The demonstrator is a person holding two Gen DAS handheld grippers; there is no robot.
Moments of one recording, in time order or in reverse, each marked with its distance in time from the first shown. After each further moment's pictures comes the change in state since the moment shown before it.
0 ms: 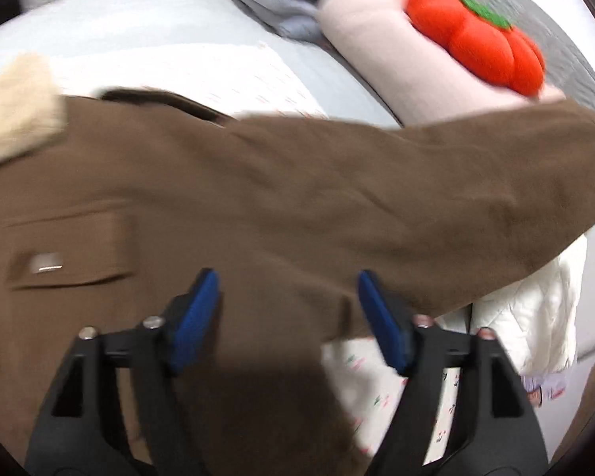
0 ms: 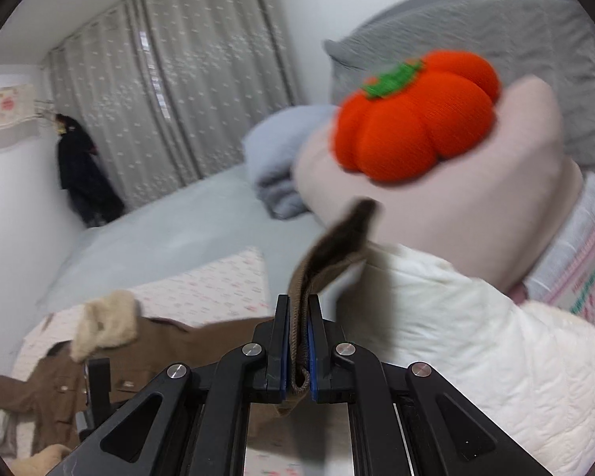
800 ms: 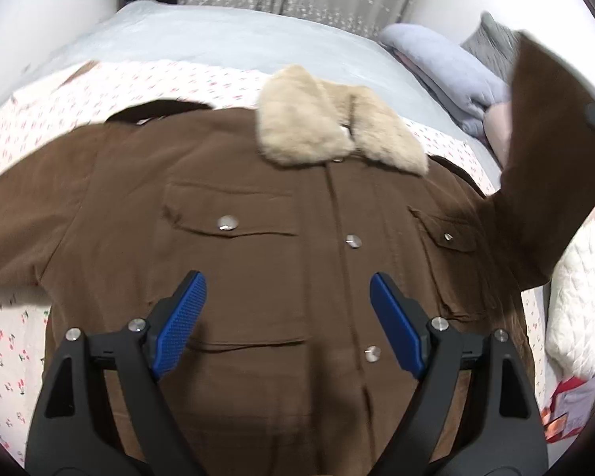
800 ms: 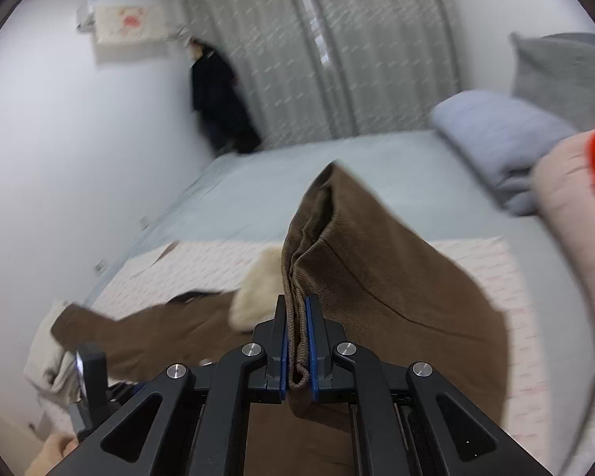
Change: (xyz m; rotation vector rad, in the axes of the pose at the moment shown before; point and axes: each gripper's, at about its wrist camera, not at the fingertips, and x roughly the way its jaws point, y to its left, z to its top) left arm -0.199 0.274 -0.087 -0.280 -0.158 0.294; right arm 0.073 0.355 -0.058 -0.270 0.186 0.416
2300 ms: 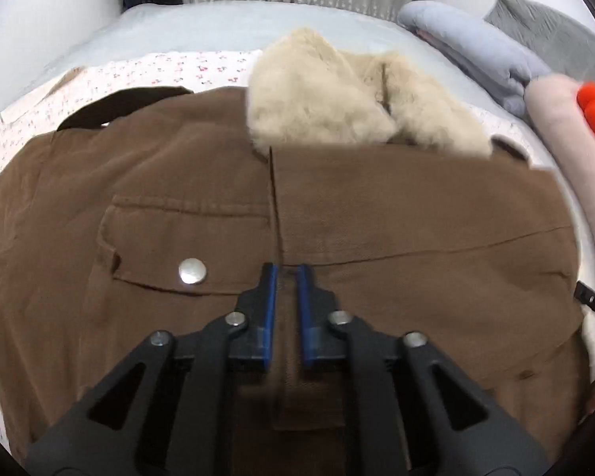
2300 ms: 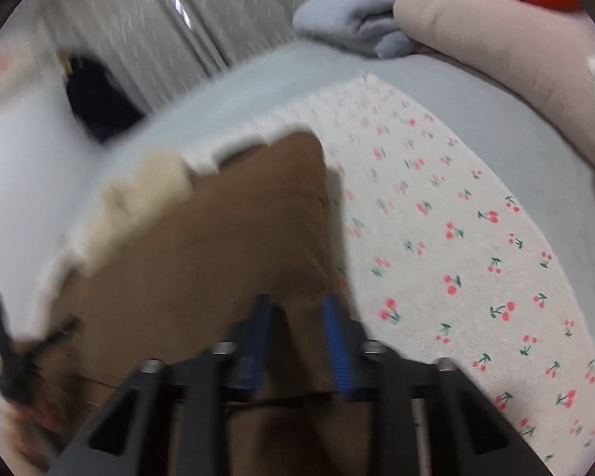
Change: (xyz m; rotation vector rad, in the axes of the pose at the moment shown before) left arm 0.099 -0.027 0.015 0.110 -0.027 0.150; right arm 0.065 -0.179 -0.159 0.315 0.200 -0.326
